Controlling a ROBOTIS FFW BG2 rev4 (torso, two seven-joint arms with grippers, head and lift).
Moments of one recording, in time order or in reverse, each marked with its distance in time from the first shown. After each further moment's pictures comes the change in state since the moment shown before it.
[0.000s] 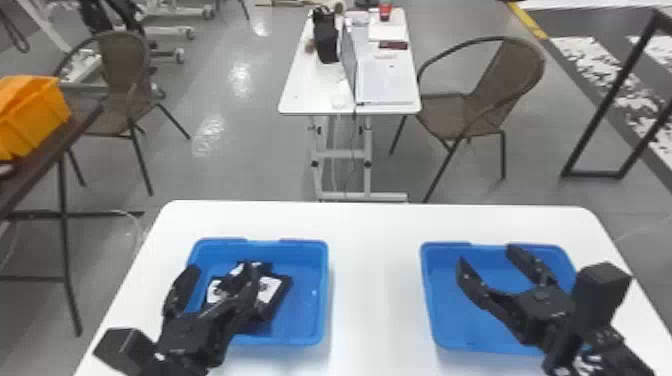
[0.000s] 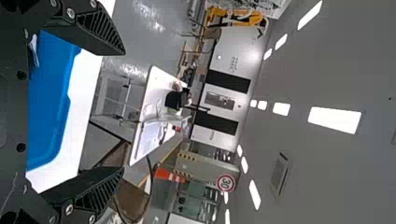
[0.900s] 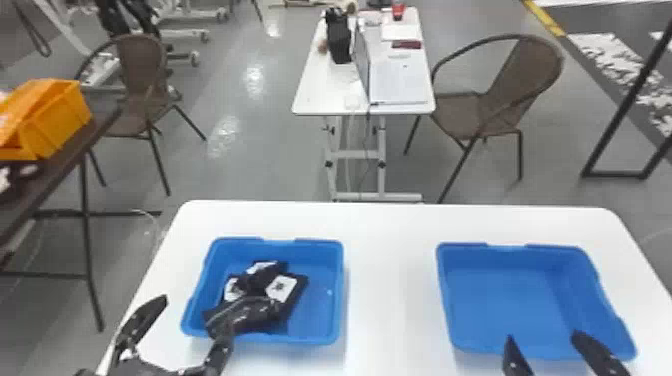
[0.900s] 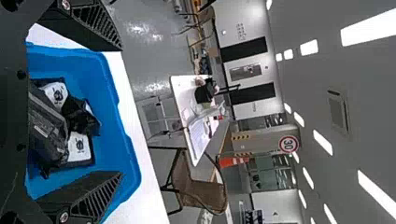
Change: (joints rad) left arm 0.222 -0.001 0.235 -0.242 -0.370 0.067 -0.182; right arm 0.389 0.092 -0.026 -0.198 0.102 -0.163 -0.136
